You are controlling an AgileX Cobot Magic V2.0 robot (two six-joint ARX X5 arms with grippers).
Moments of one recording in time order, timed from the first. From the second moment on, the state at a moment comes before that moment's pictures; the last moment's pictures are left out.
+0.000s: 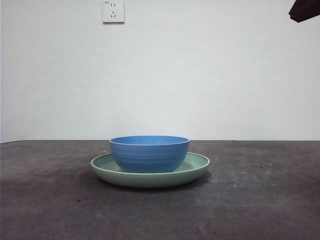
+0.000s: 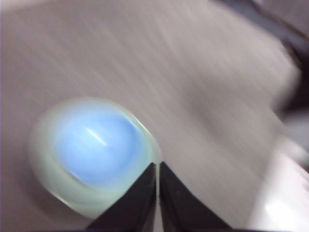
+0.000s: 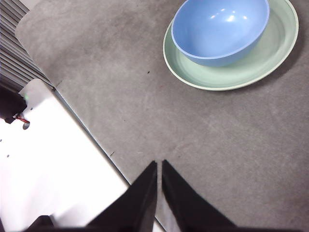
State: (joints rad) left arm -0.45 0.84 0.99 -0.57 0.41 0.06; right arm 0.52 0.72 0.82 -0.86 -0.47 0.10
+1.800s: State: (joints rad) left arm 0.00 0.00 0.03 -0.18 0.10 0.10; right arm 0.52 0.72 0.82 -0.85 -0.47 0.10
